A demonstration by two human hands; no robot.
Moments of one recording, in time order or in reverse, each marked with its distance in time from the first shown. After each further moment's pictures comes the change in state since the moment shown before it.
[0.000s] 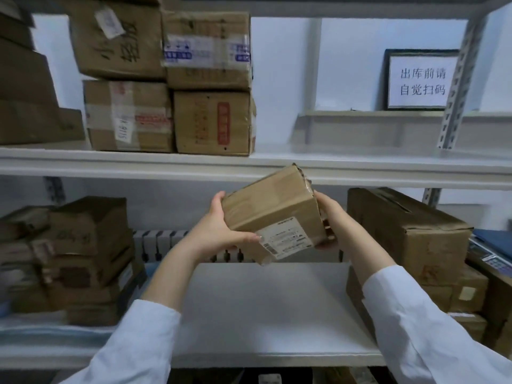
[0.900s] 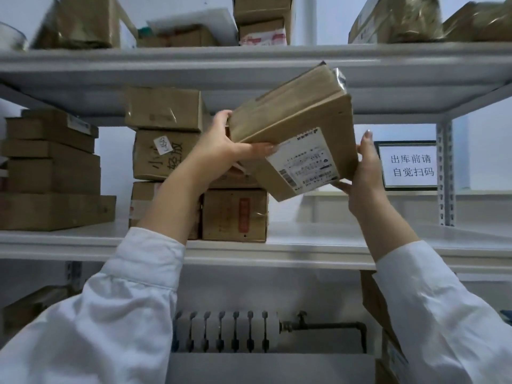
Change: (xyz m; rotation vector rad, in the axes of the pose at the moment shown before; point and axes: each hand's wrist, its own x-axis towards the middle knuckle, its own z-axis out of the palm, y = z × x) left_hand -0.013 0.198 -0.138 -0.158 0.265 0.591; right_hand -0.065 -0.188 -0.018 0.549 0.227 -0.813
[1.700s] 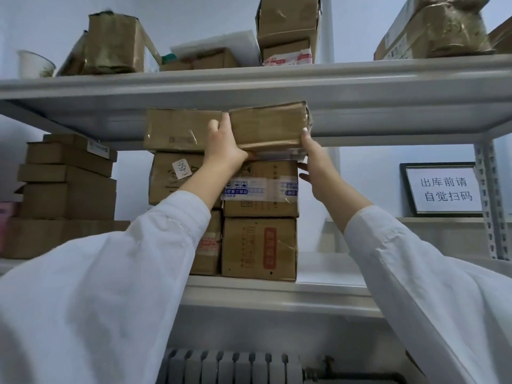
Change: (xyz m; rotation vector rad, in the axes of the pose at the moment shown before) left_hand 0.117 -0.058 -0.036 0.617 0.420 0.063; right_hand 0.065 0.021 0.122 -0.146 -0.333 -0.034
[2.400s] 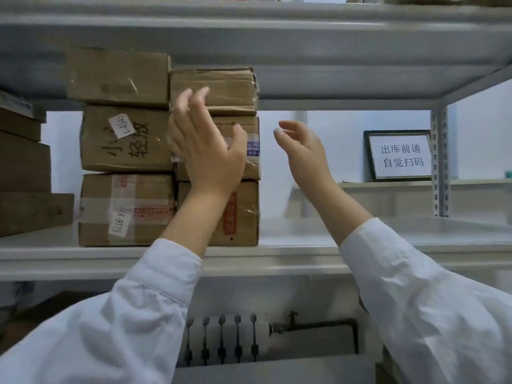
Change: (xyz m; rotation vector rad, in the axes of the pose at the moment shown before) left_hand -0.094 0.018 0.060 -0.130 0.466 0.150; right_hand -0.045 0.043 -0.039 -0.311 0.116 -0.253
